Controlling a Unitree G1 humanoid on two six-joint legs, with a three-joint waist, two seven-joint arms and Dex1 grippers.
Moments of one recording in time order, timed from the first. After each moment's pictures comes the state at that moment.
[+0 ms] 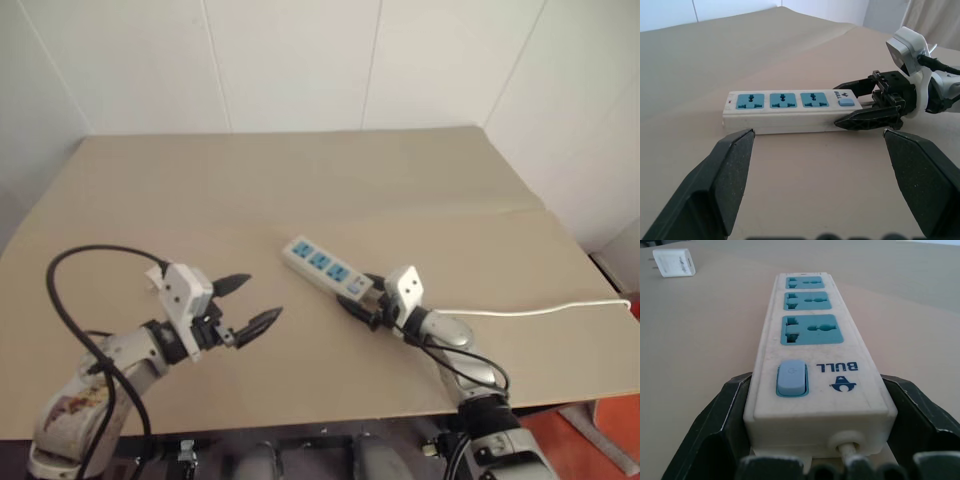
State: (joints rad) left arm 0.04 0.64 0.19 -0.60 -0.63 0.55 -0.65; right arm -0.35 -0.25 0.10 0.29 0.17 -0.06 0.73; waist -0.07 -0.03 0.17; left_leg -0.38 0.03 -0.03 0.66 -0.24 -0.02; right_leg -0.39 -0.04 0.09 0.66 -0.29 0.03
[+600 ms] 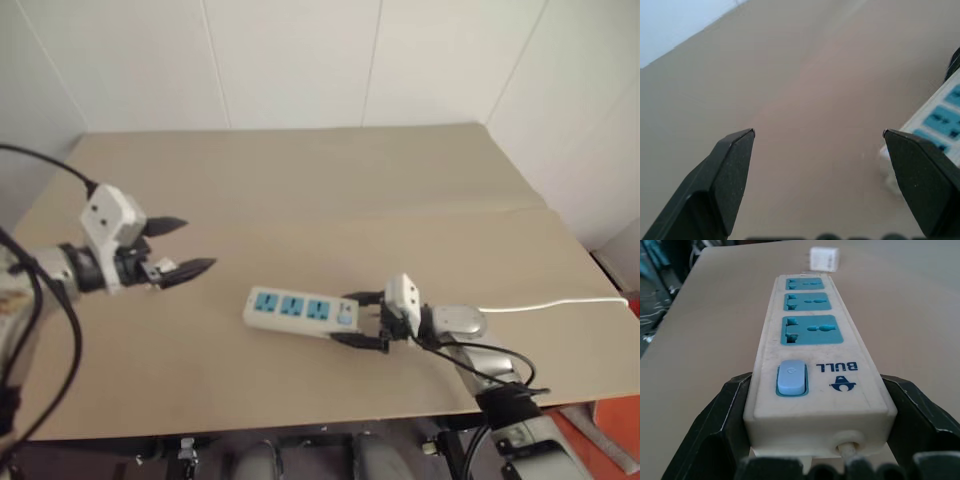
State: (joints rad) left arm -0.34 1.16 0.20 -0.06 -0.49 0.47 -1.03; right arm -0.42 -0.38 0.22 0.27 0.25 -0.06 1.22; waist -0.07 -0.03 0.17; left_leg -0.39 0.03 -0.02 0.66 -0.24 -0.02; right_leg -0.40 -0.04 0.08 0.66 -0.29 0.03
